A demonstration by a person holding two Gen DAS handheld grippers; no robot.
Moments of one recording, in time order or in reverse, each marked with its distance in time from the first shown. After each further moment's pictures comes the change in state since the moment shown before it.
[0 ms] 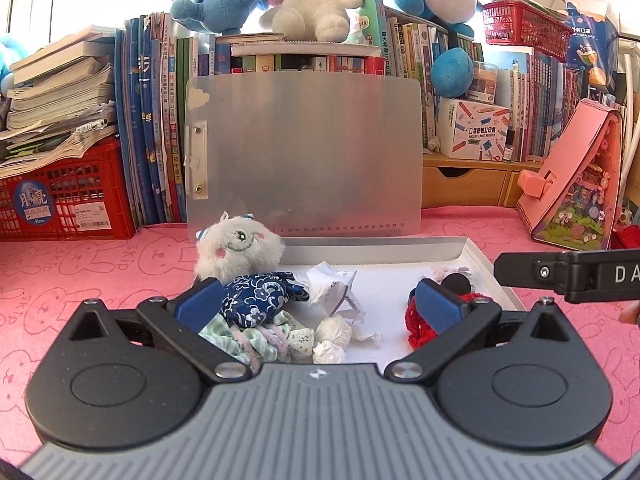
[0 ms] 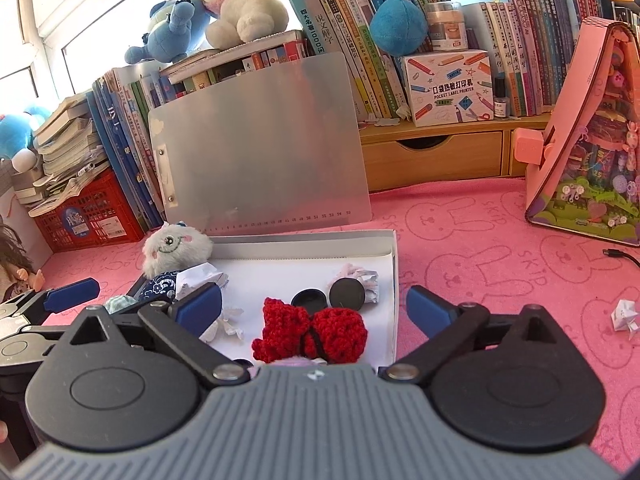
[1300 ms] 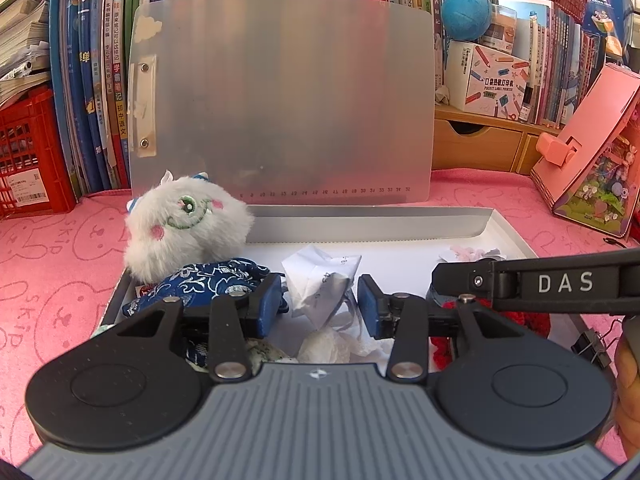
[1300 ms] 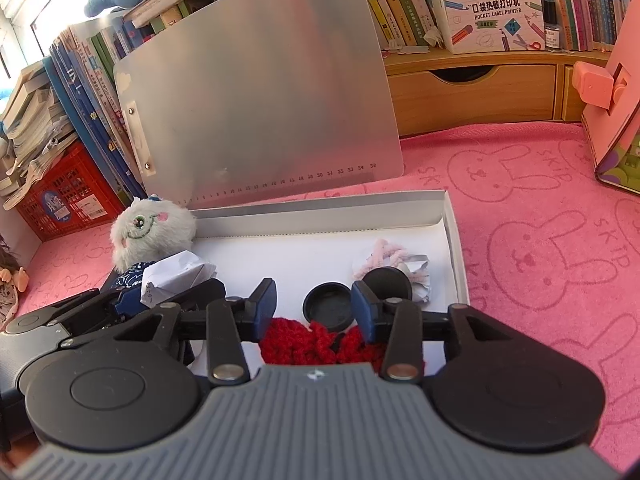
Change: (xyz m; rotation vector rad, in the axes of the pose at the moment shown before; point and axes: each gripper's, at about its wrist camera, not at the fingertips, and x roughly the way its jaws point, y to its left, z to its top) left arm 0.103 -0.001 -0.003 0.000 0.124 -0.071; right arm 0.099 0.003 0.008 0.063 0.165 0.036
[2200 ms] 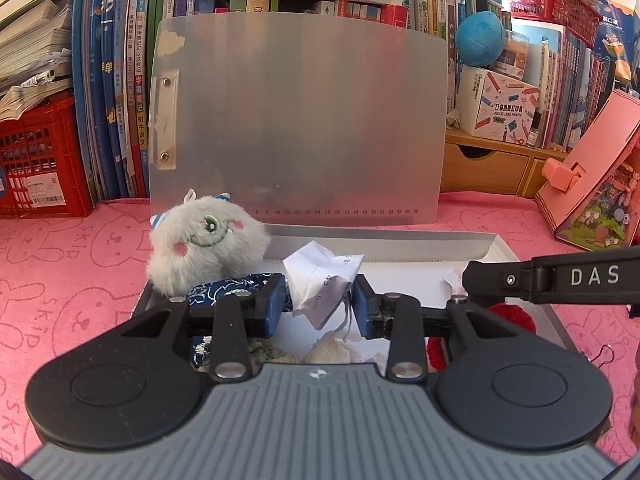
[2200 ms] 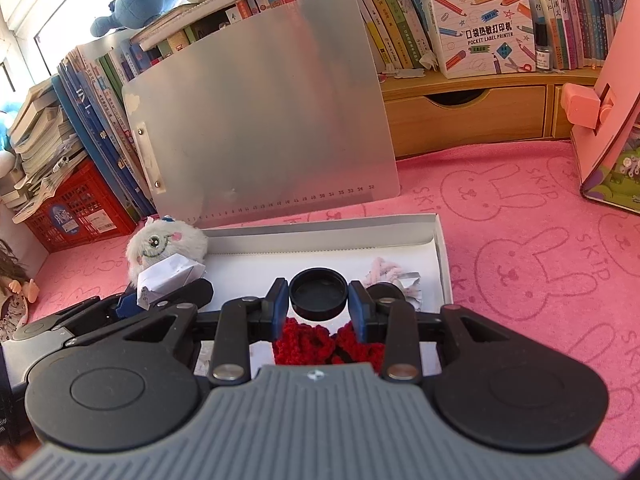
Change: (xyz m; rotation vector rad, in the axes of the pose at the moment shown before) left arm -0.011 0.005 0.007 -0.043 -0.028 0.023; right arm -0.016 0.002 0.010 0.019 -0.012 0.004
